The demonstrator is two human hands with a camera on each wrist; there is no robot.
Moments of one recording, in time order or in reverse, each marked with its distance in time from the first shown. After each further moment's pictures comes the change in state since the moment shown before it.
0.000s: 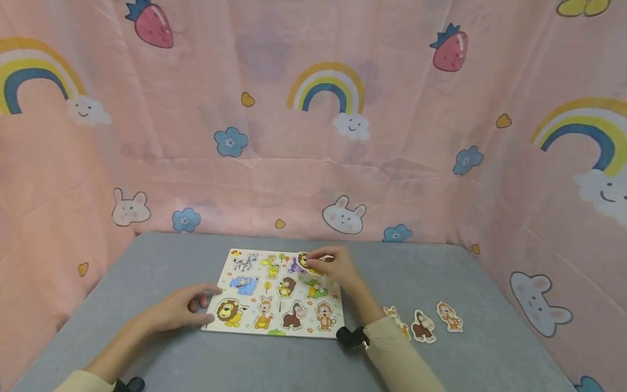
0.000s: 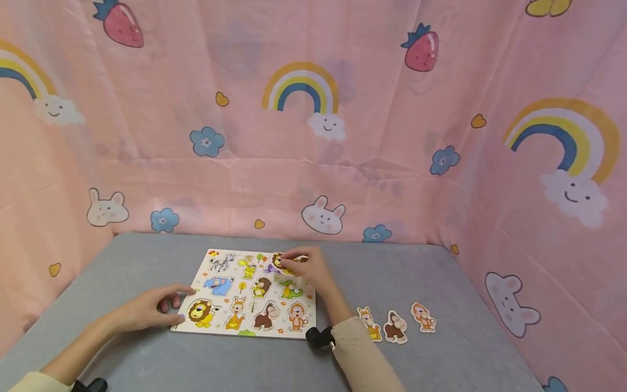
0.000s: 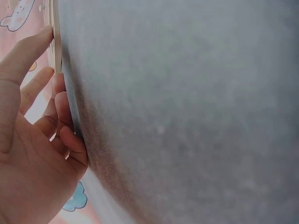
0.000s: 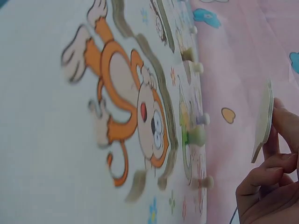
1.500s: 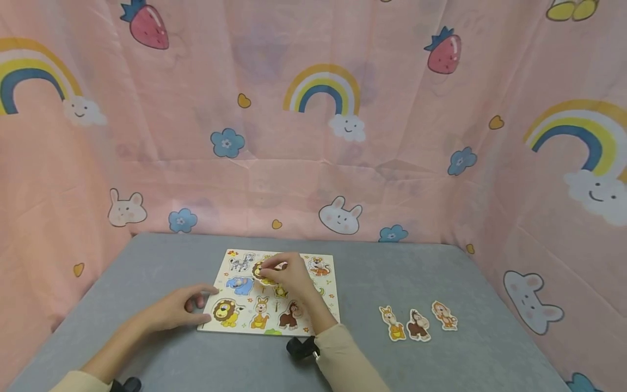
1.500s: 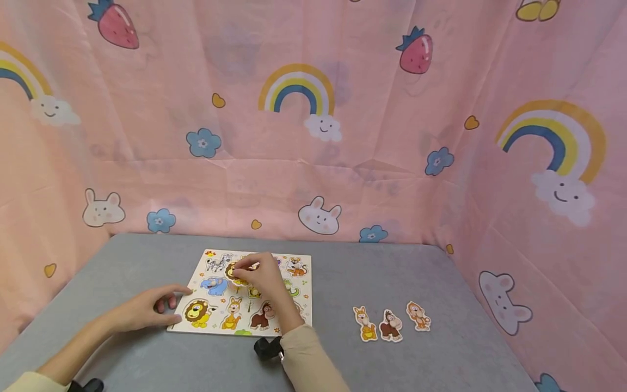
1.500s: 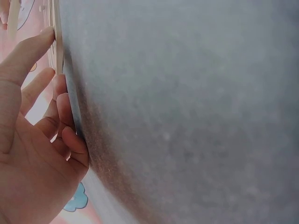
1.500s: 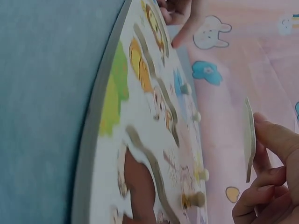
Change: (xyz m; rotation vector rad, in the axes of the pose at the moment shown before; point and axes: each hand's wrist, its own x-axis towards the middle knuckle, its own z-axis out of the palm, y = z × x) left_hand 0.000 0.004 0.000 0.004 -0.005 0.010; right_hand 0.010 -0.029 0.091 -0.009 -0.046 0.044
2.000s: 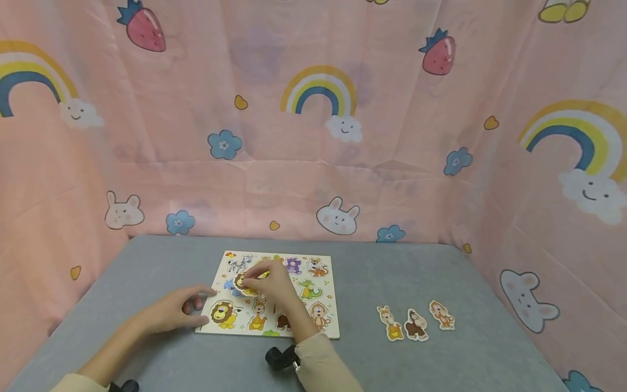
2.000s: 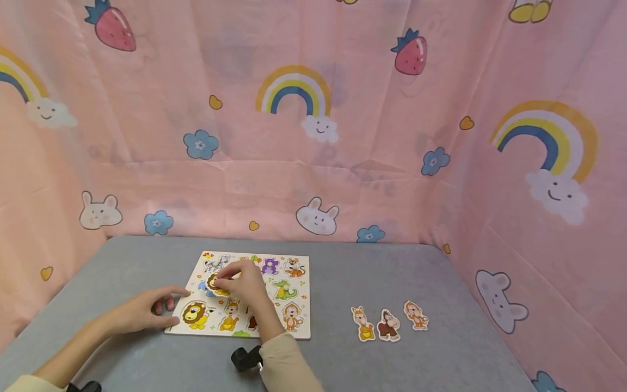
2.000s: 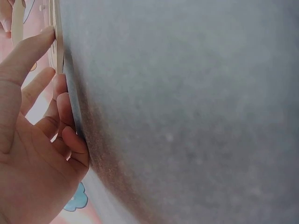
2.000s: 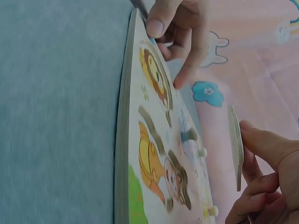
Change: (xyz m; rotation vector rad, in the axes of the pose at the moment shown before) left_hand 0.001 0.003 -0.002 -0.001 -0.006 0.015; right_hand -0.004 -0.016 0.032 -0.038 0.010 0.019
